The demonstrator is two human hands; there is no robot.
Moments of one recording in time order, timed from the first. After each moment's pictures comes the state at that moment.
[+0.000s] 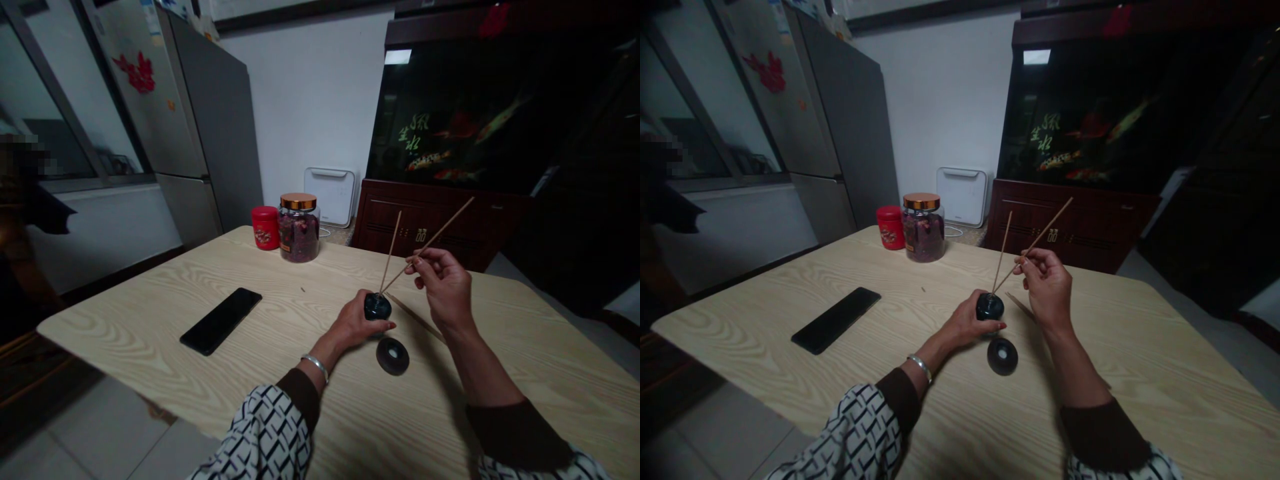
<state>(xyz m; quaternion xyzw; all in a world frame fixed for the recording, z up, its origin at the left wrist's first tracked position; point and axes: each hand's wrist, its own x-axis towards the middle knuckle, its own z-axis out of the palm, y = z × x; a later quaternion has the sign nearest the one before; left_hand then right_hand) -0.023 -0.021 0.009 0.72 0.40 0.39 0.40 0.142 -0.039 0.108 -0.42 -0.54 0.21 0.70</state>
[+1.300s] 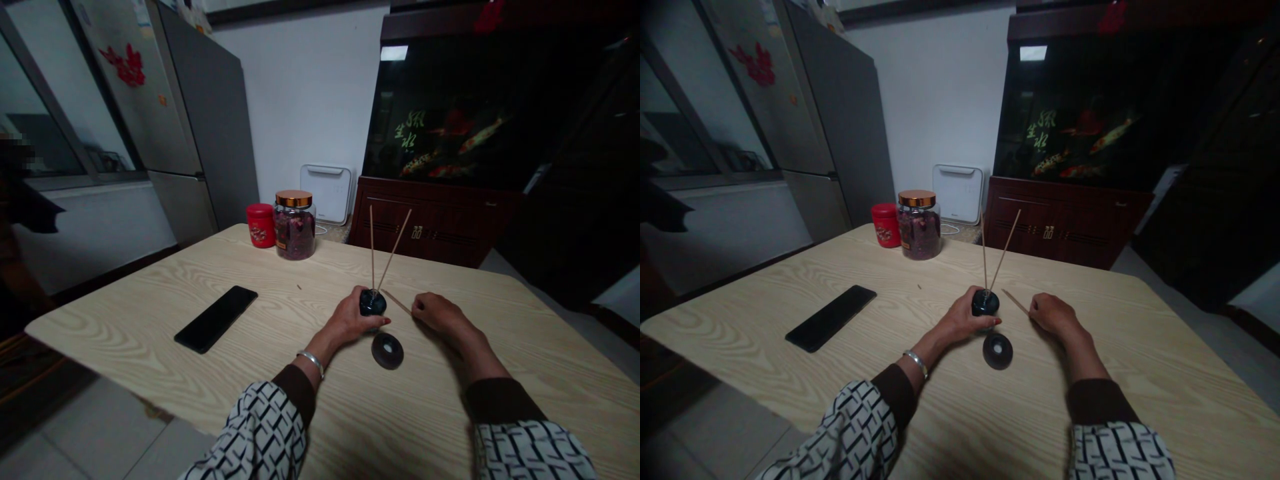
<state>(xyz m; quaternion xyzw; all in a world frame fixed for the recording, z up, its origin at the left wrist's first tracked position) -0.023 -0.021 0.010 0.72 0.40 0.38 0.41 0.228 -0.016 0.037 -0.74 -0.67 0.08 0.04</state>
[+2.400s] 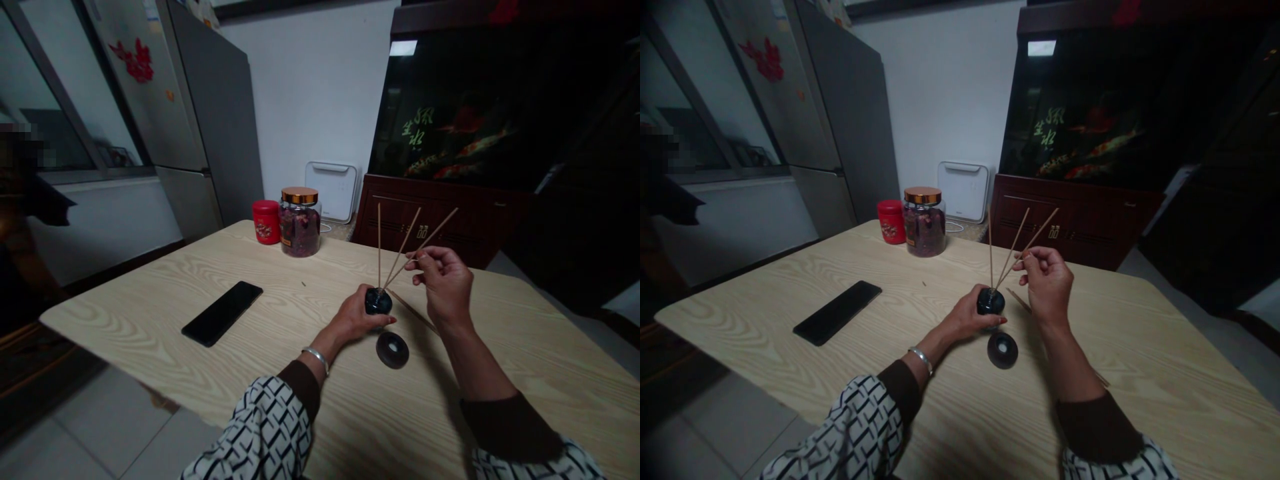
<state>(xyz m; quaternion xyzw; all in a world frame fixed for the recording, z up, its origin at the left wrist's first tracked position) -0.024 -0.024 0.014 0.72 0.40 0.39 0.41 0.133 -0.041 0.106 -0.43 -0.51 0.20 0.71</state>
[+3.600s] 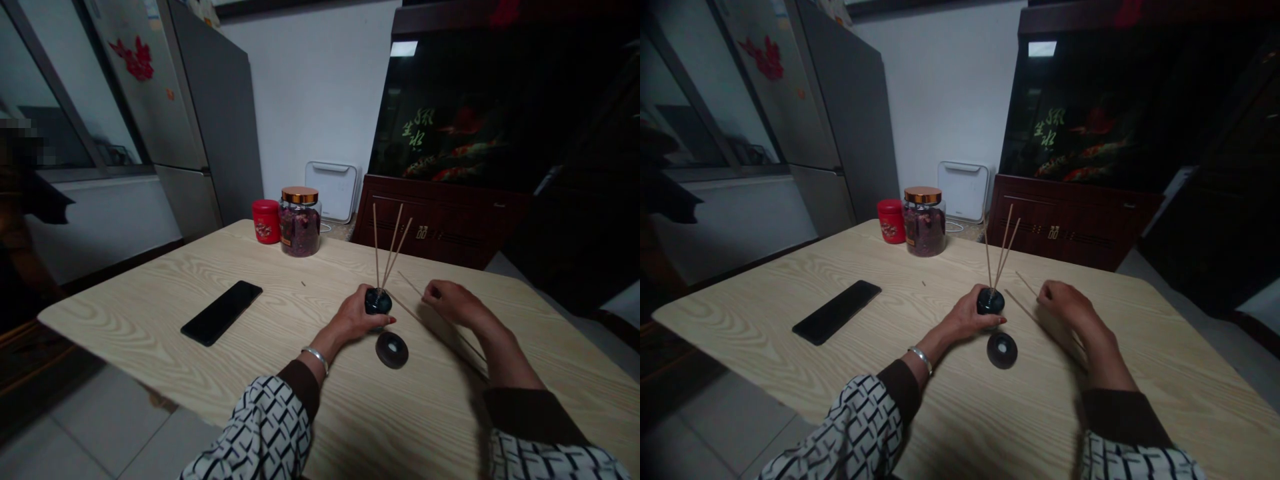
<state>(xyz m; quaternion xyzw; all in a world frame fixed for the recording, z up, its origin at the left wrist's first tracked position) -0.024 -0.022 0.009 0.73 0.39 0.40 0.40 0.233 -0.022 0.073 -0.70 -0.68 0.06 0.18</state>
